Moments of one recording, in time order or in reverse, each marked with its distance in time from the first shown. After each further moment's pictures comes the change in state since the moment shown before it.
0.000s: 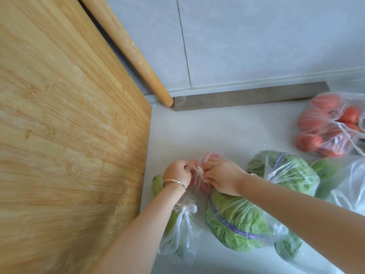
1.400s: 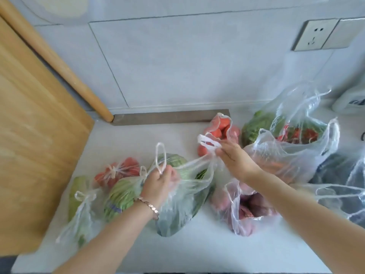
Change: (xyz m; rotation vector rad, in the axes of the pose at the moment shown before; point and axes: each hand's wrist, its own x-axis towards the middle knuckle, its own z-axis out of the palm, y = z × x) left_hand -0.171 0.206 0.073 -0.733 0.067 0.144; right_hand -0.252 0.095 -0.152 0.402 0.329 0.550
